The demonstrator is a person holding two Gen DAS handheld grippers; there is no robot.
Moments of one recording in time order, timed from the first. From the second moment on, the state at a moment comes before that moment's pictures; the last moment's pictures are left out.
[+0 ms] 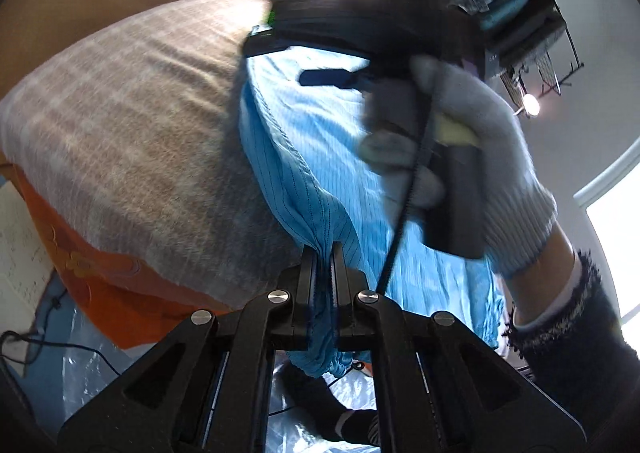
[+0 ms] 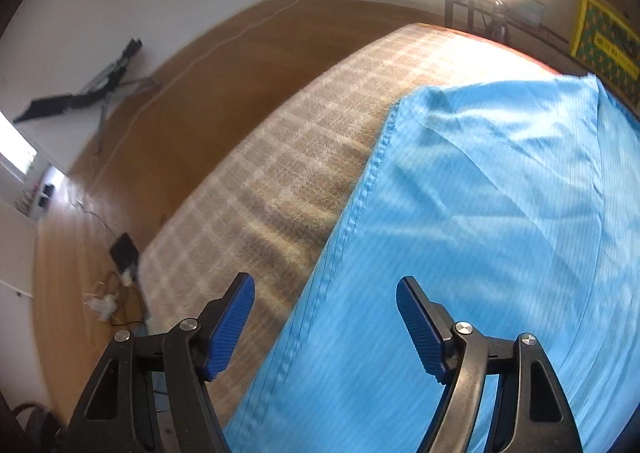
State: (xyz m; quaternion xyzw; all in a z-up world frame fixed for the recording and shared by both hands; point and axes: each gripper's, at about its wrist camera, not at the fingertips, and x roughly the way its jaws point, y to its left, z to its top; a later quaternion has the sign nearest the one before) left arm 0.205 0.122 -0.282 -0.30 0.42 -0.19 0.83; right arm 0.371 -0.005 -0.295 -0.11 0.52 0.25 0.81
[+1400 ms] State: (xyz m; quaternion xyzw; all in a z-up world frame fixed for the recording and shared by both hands) left arm 0.161 0.020 -0.212 -0.13 0.37 -0.26 0.88; right arm 0.356 -0.237 -0.253 0.27 0.42 0.19 0.84
